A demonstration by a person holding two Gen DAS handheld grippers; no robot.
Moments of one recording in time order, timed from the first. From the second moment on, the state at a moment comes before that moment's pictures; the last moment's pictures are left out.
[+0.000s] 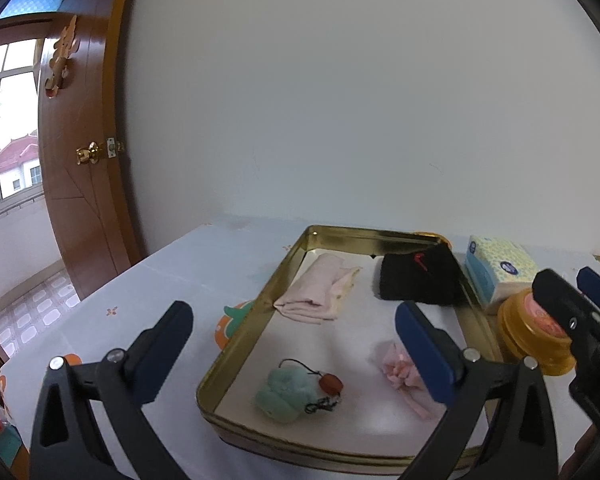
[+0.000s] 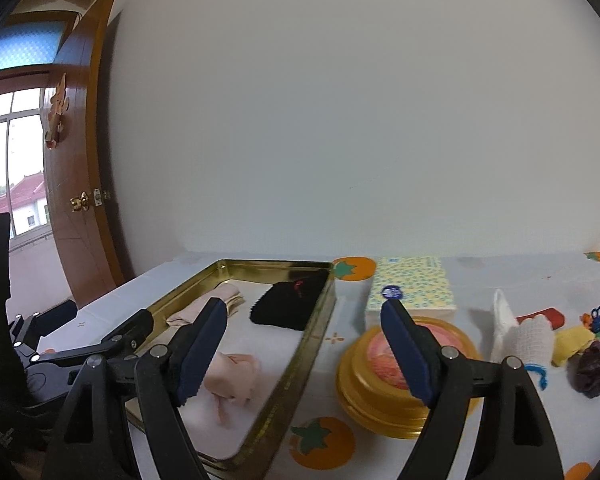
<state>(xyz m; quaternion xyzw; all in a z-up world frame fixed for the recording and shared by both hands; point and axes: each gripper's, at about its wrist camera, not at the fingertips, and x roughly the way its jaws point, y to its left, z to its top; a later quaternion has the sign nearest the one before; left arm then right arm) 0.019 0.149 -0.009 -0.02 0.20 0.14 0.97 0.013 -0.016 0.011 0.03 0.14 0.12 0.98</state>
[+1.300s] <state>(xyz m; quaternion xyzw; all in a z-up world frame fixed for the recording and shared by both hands) 0.000 0.036 -0.012 0.00 0.20 0.02 0.98 -0.030 -0.154 0.021 0.02 0.10 -0.01 1.00</state>
